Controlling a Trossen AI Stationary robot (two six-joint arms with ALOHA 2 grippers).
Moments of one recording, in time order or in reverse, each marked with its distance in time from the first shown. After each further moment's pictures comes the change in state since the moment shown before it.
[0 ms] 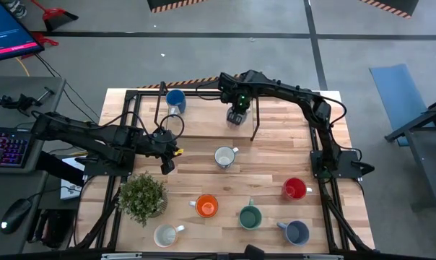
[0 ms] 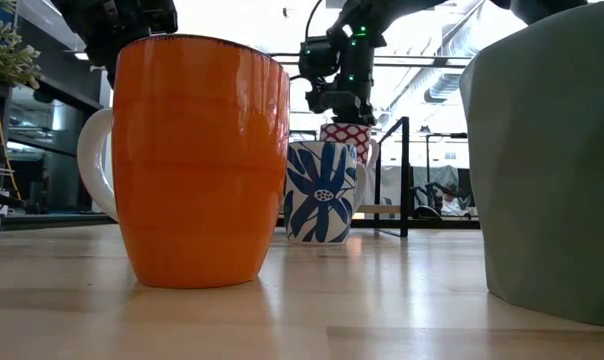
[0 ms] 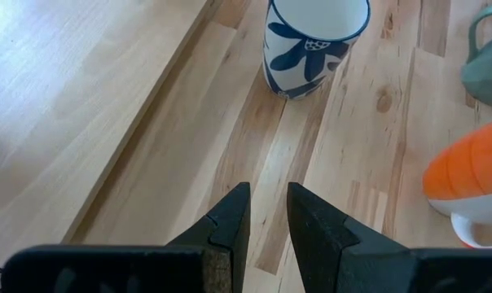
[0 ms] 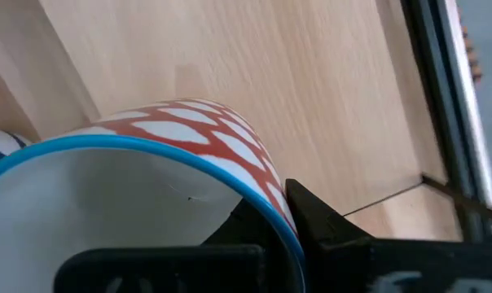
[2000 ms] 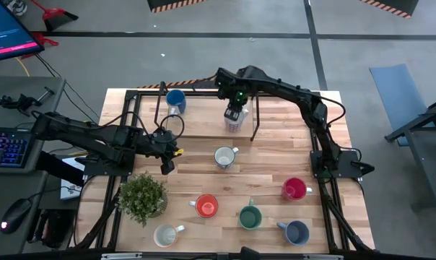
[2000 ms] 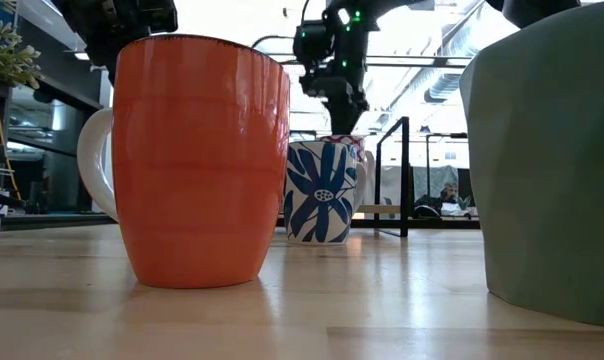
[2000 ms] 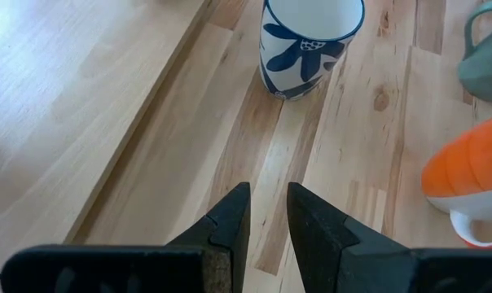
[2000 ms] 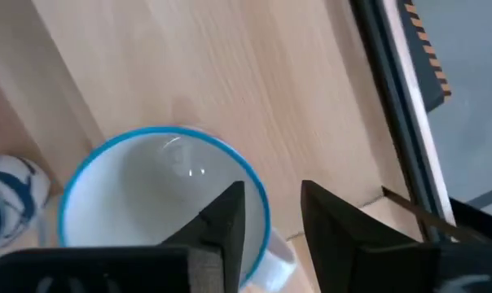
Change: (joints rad) left arm 0.000 0.000 0.000 0.005 0.004 0.019; right arm 0.026 0.043 0.184 -0.087 0.048 -0.008
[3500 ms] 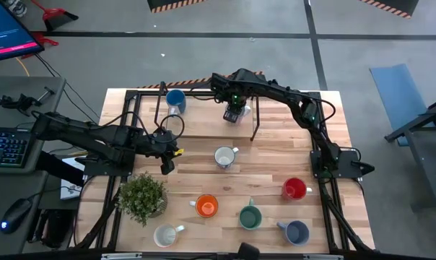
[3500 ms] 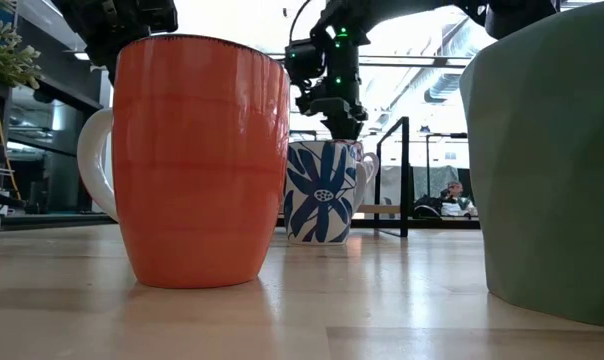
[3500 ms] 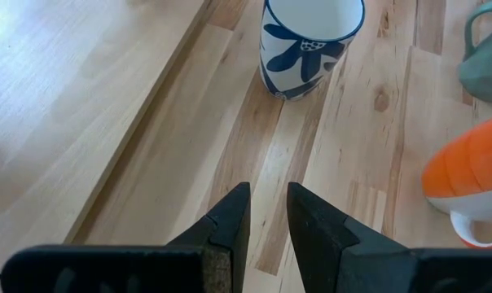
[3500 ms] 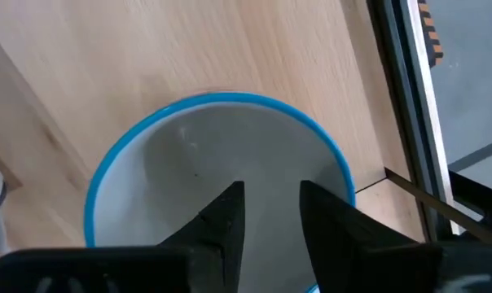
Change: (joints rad) left arm 0.000 0.000 0.000 0.000 0.000 -0.001; right arm -0.002 0.116 0.079 -0.094 0.062 0.028
